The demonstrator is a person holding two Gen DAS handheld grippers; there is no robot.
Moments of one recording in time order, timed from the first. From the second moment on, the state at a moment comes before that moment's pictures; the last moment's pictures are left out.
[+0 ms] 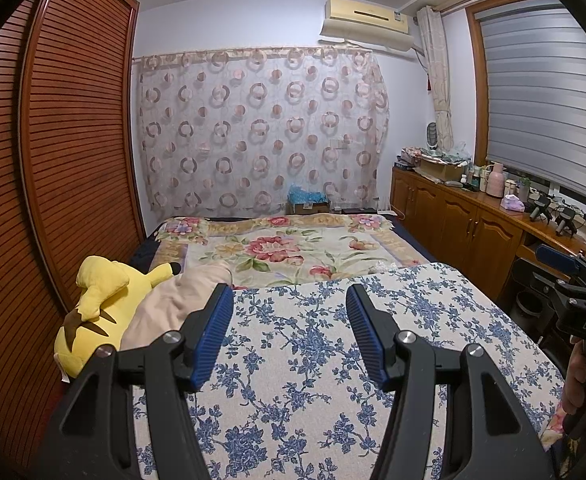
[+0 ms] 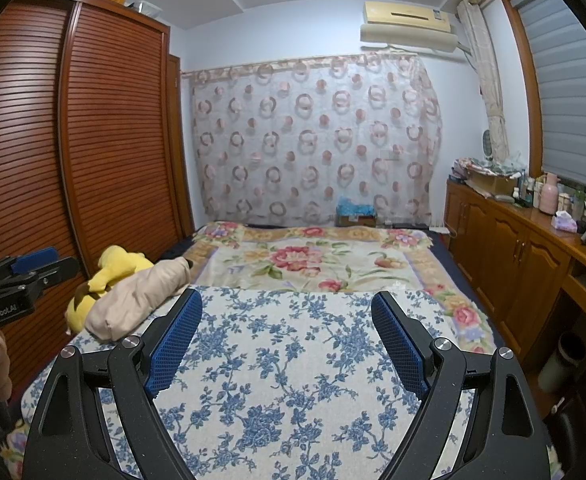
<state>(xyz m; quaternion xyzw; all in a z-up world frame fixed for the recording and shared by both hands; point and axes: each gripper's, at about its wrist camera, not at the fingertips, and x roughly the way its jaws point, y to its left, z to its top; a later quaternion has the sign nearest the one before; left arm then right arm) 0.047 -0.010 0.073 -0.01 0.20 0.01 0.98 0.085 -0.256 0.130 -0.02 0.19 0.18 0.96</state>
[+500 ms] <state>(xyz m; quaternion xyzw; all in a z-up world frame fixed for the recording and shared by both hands) 0.046 -0.011 0.075 -0.01 0.20 0.01 0.98 0.085 -0.258 0.130 -0.02 0.19 0.19 0.96</state>
